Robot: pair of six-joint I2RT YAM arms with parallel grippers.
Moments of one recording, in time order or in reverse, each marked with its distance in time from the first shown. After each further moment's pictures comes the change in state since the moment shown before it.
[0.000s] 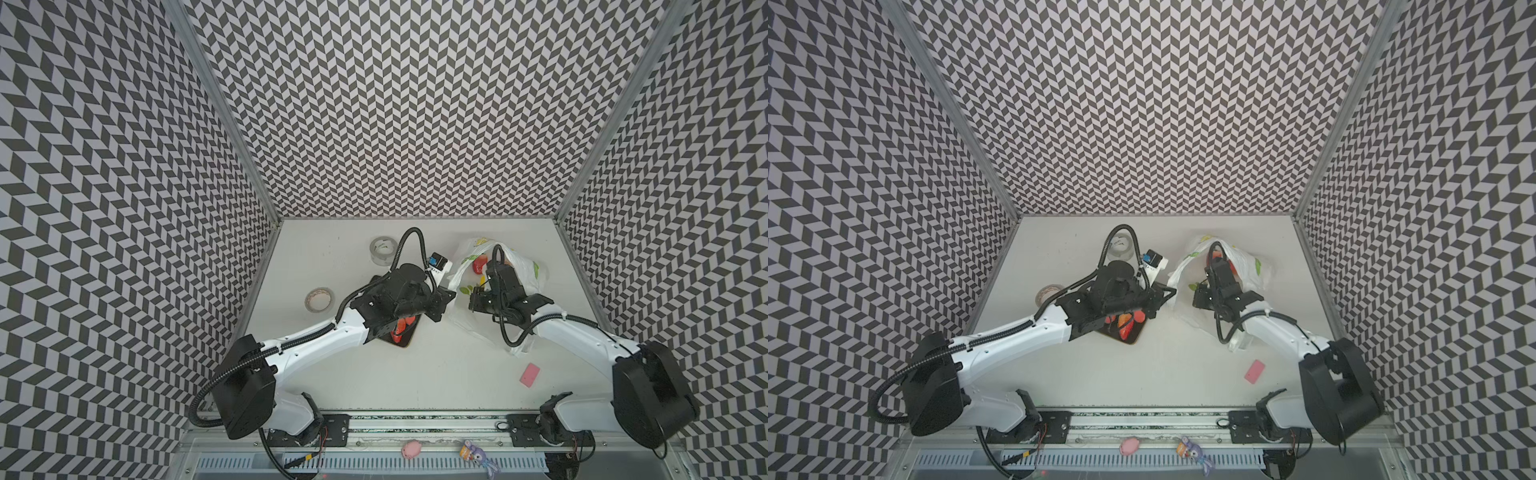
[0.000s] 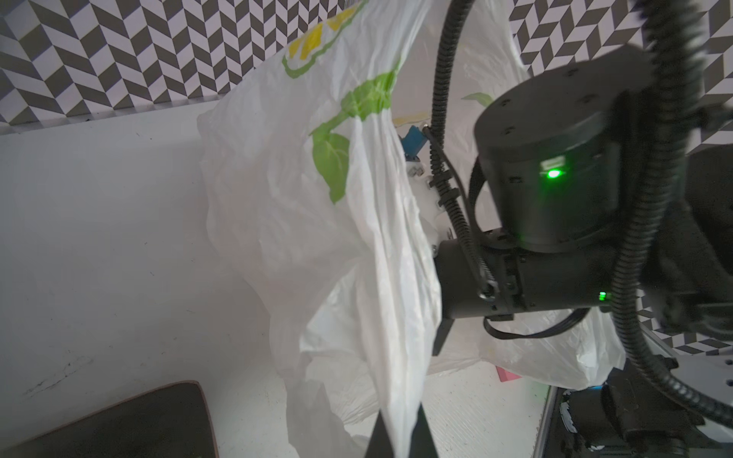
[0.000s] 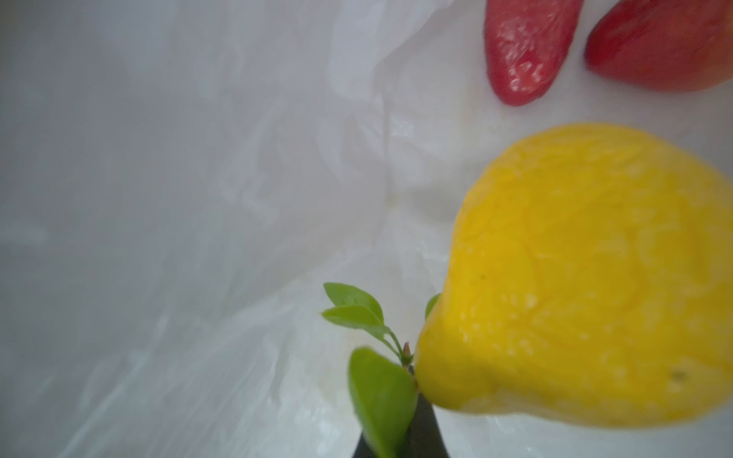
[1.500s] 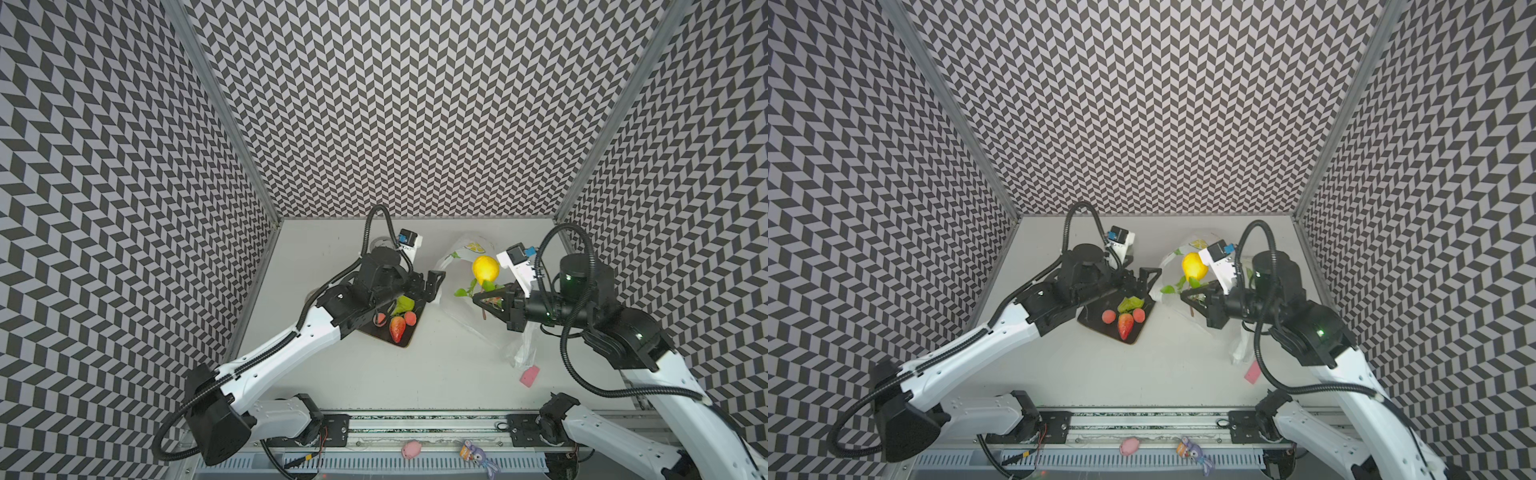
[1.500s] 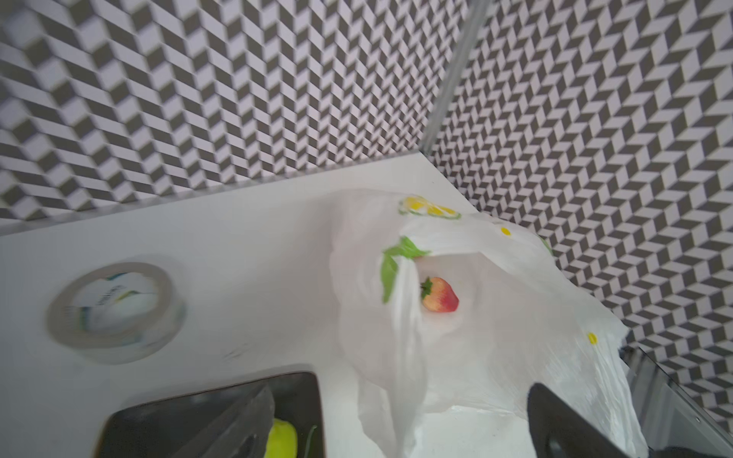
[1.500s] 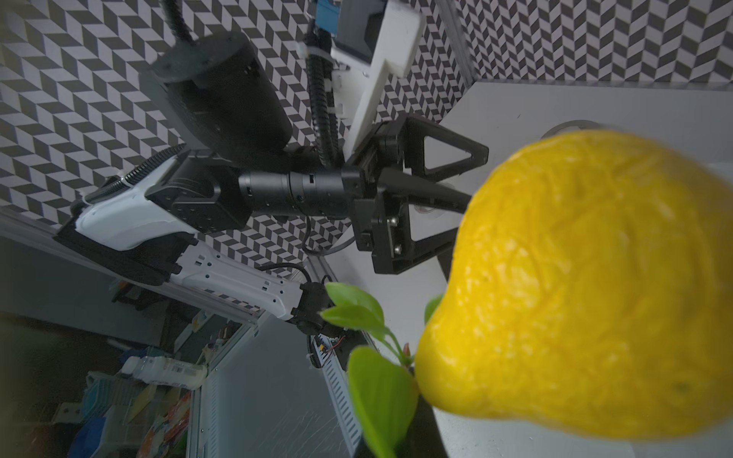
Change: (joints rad) left arm 0.126 -0.208 0.109 -0.247 -0.226 -0.032; right arm 0.176 -0.377 0.462 -0.452 -0.506 -0.216
